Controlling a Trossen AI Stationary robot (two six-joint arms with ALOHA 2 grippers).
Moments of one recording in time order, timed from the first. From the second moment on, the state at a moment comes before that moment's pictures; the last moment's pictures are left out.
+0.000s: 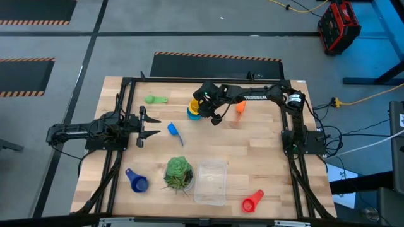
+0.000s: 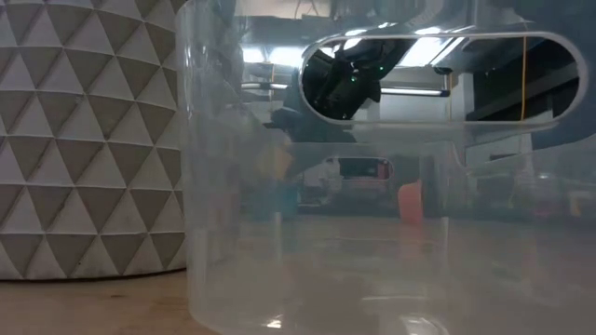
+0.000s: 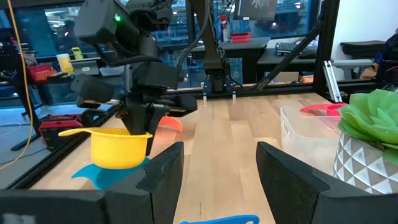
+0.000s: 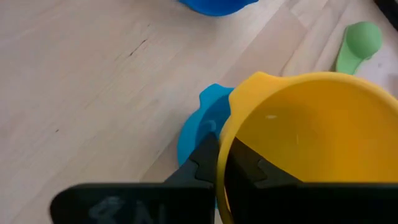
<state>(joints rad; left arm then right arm) 0.12 0.01 0.01 0.02 0.06 0.06 -0.34 2.02 1.44 -0.35 -0.29 -1.03</state>
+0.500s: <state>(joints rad) 0.12 0.01 0.01 0.02 0.06 0.06 -0.34 2.02 1.44 -0.34 -0.29 -1.03</state>
